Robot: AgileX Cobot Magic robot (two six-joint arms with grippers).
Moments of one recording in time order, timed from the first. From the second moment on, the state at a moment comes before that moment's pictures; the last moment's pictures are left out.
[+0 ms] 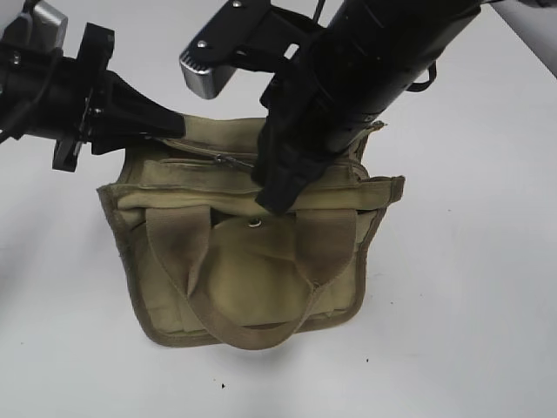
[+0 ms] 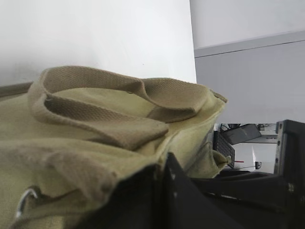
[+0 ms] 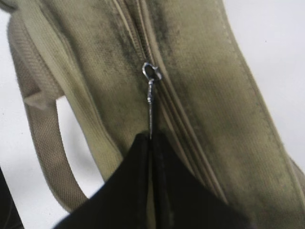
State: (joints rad) left arm -0.18 1.57 -0.95 -1.30 0.92 0.62; right arm 0.70 1.69 -1.31 0.16 0.77 -0.69
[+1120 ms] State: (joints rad) left arm -0.17 1.57 -0.95 -1.29 0.93 0.62; right arm 0.42 1.66 -1.31 0.15 1.10 -0.39
